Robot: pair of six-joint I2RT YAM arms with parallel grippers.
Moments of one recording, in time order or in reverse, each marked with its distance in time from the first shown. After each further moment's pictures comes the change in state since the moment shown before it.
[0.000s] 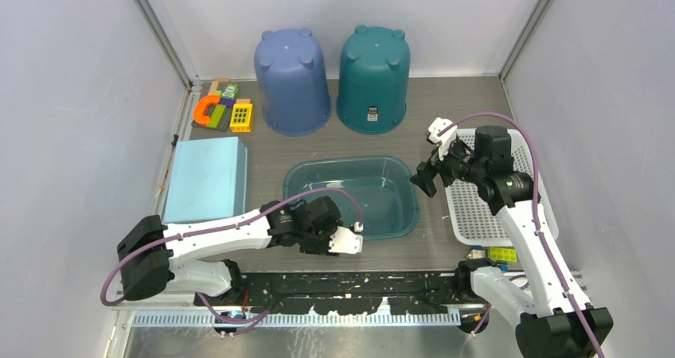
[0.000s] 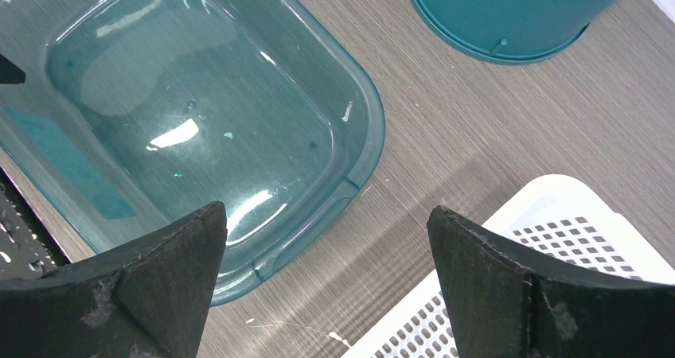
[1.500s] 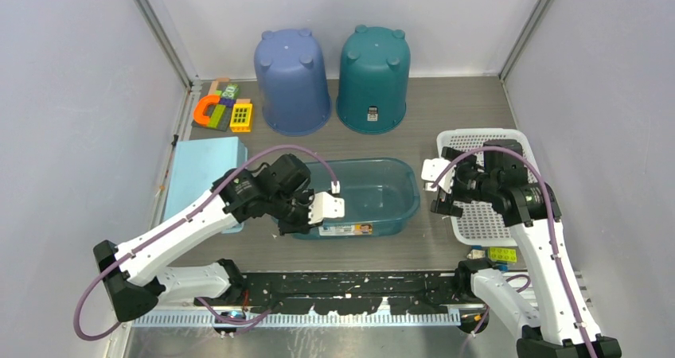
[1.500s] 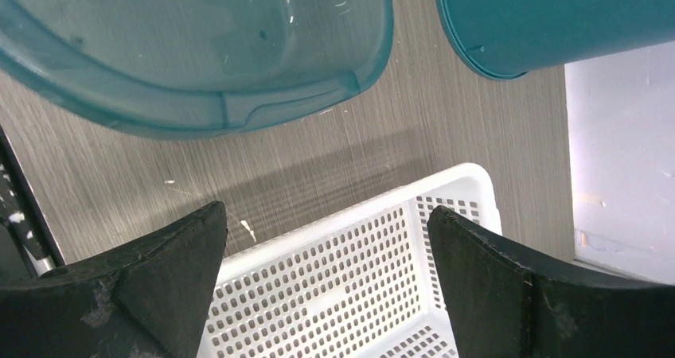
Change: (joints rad) left arm 0.215 -0.136 0.347 -0.447 0.271 -0.022; right arm 0.009 -0.101 0.126 -0.426 0.063 -0.660
